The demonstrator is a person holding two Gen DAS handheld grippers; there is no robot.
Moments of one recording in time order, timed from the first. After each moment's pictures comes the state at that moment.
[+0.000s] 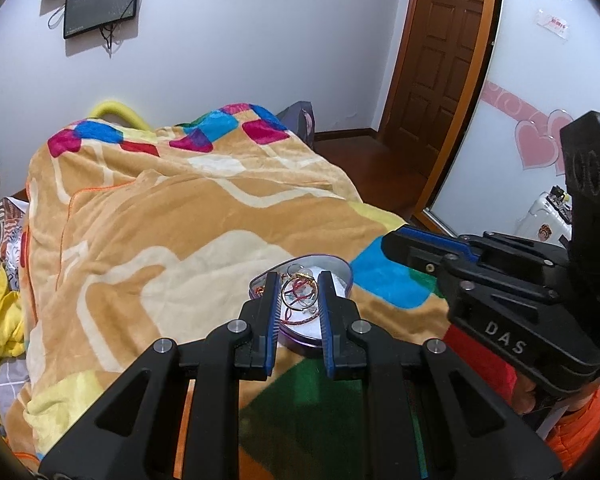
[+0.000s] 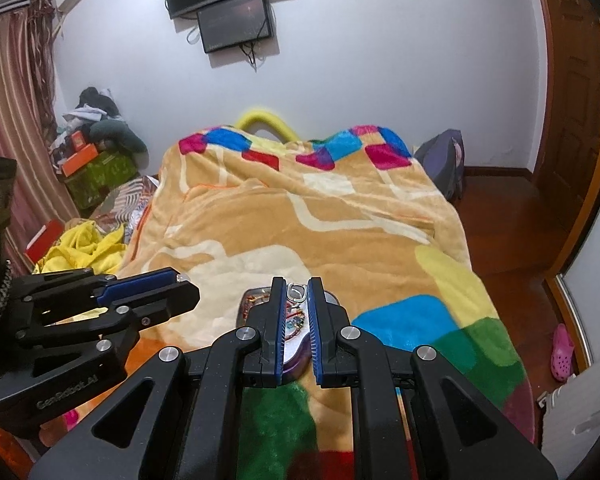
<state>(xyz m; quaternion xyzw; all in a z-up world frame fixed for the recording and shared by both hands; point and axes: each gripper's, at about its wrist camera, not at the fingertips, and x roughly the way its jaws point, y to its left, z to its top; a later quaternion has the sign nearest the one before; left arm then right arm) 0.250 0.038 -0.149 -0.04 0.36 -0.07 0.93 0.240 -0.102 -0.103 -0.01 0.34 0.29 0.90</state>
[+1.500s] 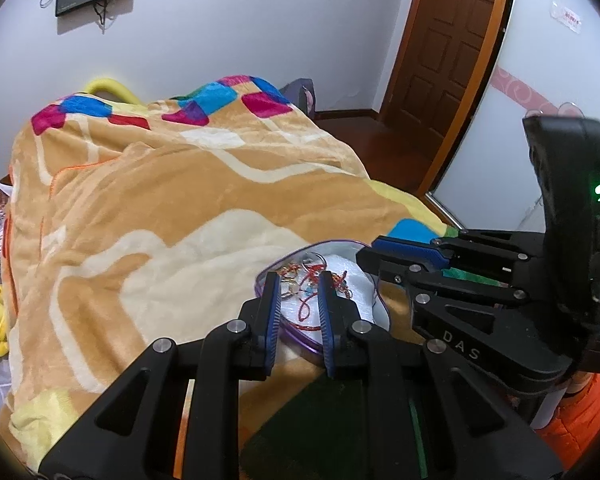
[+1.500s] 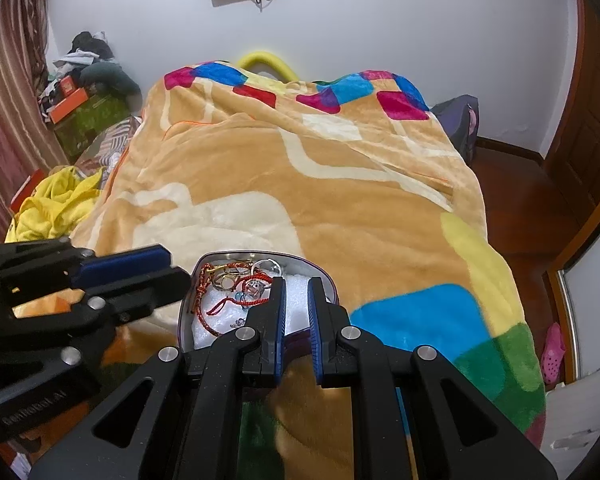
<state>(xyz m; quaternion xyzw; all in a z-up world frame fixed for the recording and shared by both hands) 0.283 0.050 -0.179 -0.05 0.39 -0.08 0.92 0.285 -0.080 -0.145 -0.08 0.41 0.30 0.86</state>
